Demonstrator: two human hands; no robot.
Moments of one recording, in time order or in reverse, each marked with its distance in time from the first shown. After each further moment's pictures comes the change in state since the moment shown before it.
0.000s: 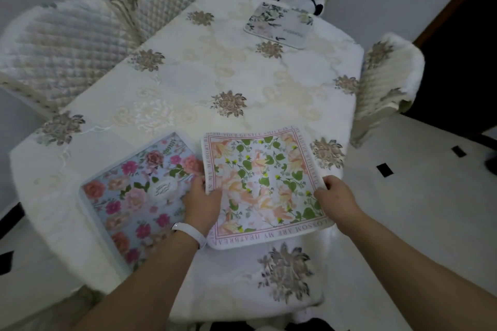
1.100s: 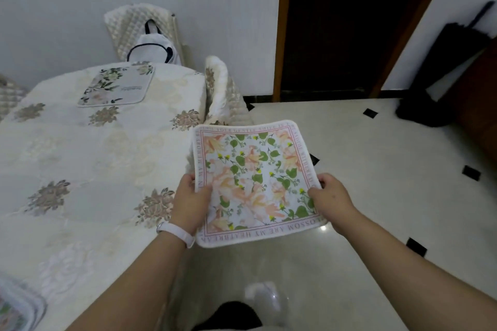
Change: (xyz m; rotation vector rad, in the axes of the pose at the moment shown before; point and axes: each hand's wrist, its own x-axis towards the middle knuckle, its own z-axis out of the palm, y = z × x) left_hand -0.102 0.140 0.450 0.191 -0.291 0.250; right_hand 0.098 0.247 -0.382 0.415 0.250 0.088
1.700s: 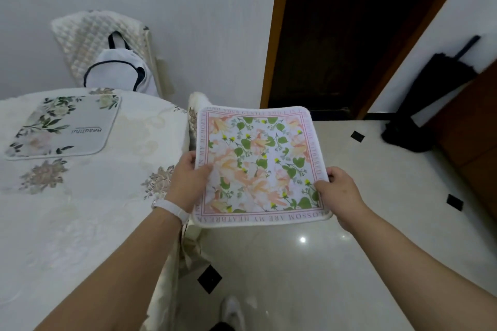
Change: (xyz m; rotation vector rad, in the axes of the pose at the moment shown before) left_hand 0.295 0.108 0.055 -0.071 -0.126 0.032; right_hand 0.225 -0.148 0.020 0.083 0.152 0.007
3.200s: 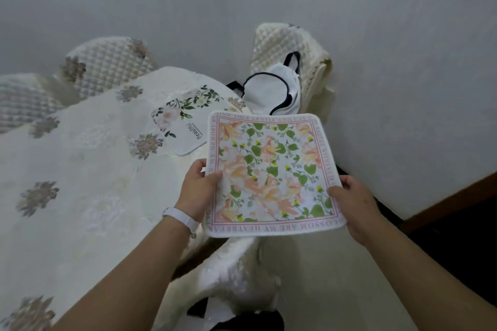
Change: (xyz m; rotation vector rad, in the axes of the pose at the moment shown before) left_hand 0.237 0.068 0.014 -0.317 0.921 -0.211; right_hand 0.395 -0.252 0.222 -0.207 -0.904 -0.231
